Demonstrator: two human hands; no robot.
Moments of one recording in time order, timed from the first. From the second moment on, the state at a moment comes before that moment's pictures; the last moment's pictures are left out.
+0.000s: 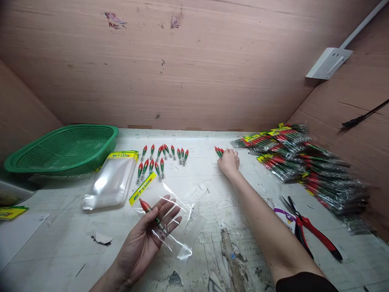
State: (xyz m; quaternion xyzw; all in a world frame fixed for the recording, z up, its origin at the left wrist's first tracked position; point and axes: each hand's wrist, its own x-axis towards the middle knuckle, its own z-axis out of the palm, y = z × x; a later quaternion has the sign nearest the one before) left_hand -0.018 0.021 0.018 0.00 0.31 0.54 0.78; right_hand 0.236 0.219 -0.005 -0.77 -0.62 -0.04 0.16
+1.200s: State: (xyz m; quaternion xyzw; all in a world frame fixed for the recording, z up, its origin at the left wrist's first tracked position) left_hand -0.019 0.024 0.025 0.01 0.33 0.57 0.75; right_hand 0.178 -0.016 0.043 -0.51 -0.78 0.10 0.35
